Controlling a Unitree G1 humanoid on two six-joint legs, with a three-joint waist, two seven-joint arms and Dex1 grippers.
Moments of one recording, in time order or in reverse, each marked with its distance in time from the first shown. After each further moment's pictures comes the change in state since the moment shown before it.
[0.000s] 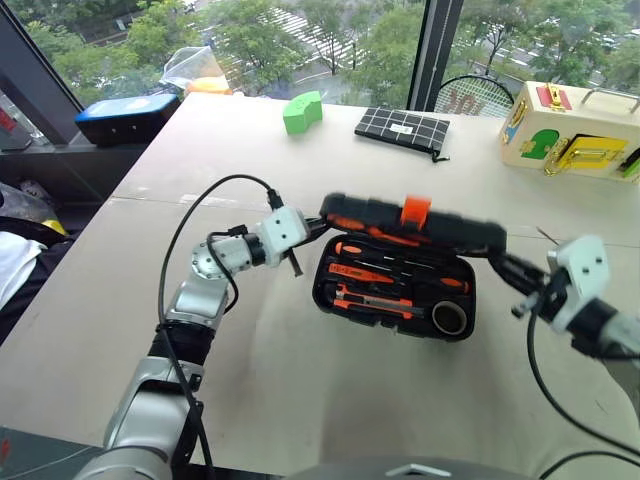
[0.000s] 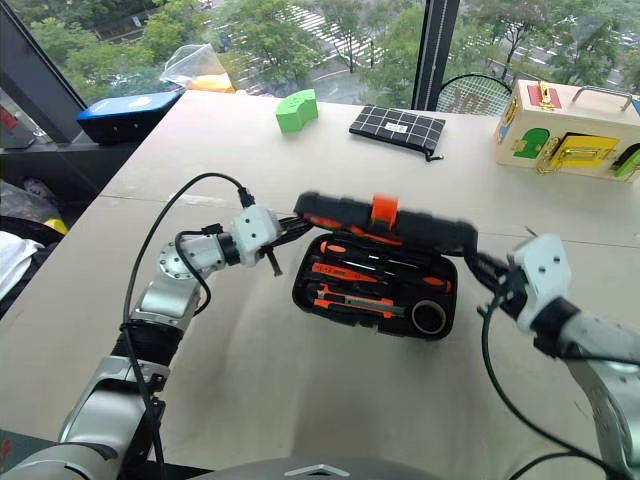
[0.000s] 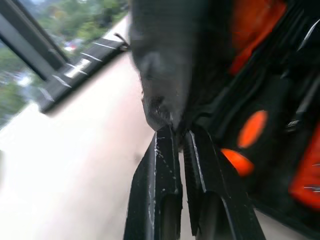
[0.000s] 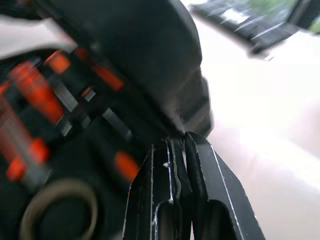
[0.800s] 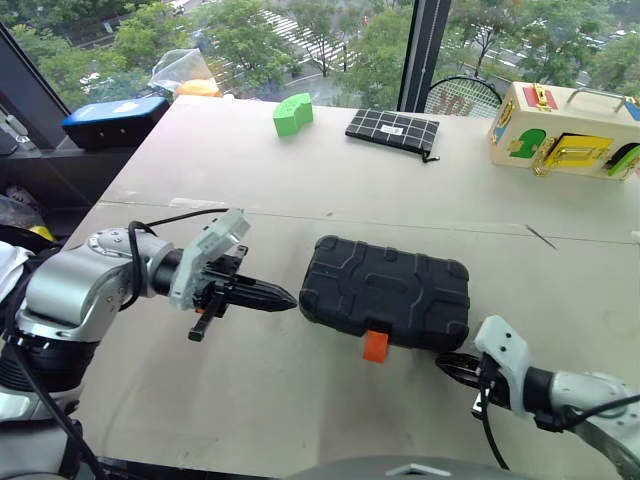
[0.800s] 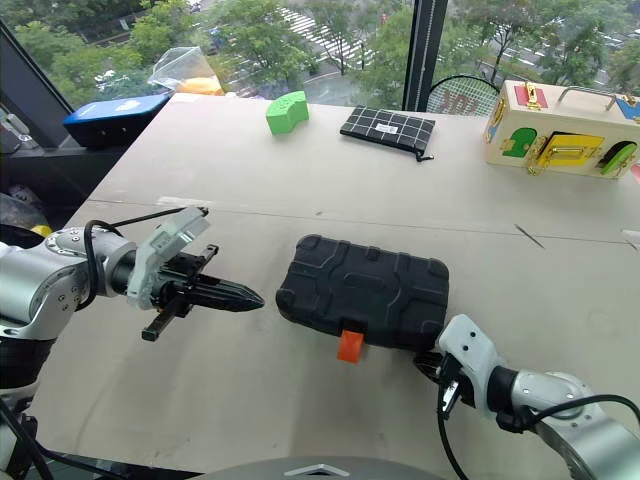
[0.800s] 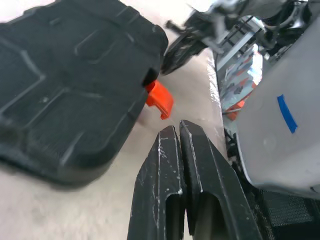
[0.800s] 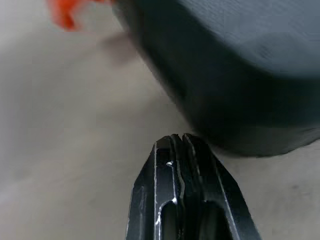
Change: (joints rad) left arm 0.100 0.419 0.075 -0.482 -0.499 0.861 -0.449; right arm -0.001 -0.074 0.426 0.040 -0.091 0.132 -0.015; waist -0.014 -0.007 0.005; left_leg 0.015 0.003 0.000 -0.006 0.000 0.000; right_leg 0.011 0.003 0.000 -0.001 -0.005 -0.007
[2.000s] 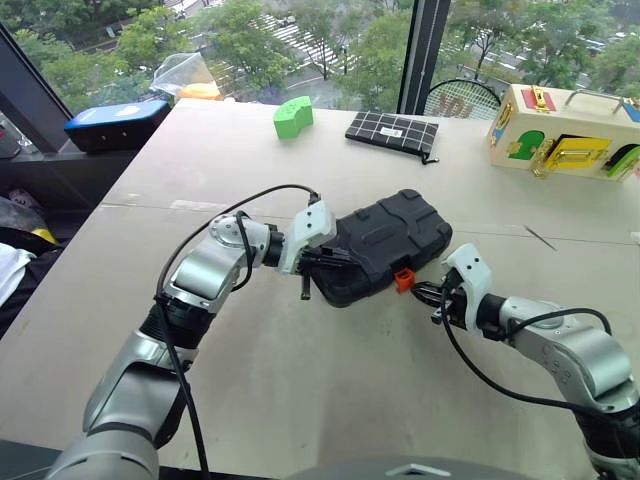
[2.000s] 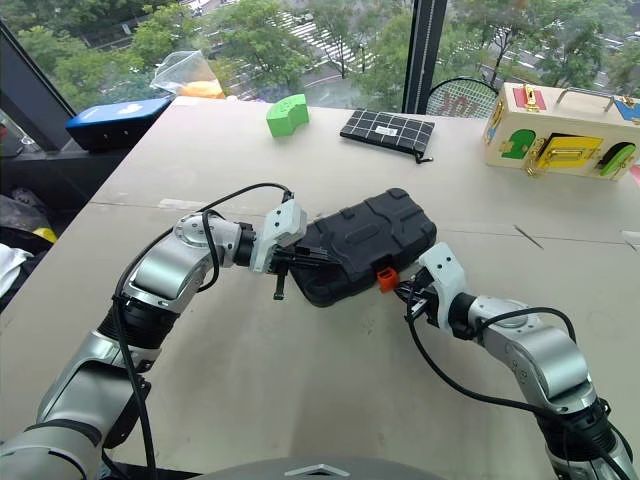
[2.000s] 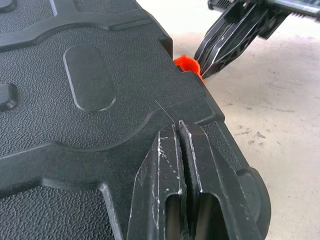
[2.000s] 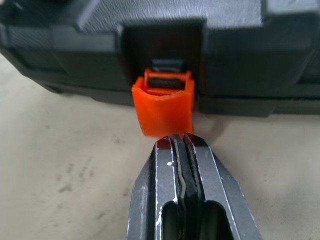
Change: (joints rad) left arm -0.250 -0.382 -0.311 0.309 0.451 -0.422 0.268; right arm -0.464 0.162 0.060 0.283 0.091 0.141 -0.129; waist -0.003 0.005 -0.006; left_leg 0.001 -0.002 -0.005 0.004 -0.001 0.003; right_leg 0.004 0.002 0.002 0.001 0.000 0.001
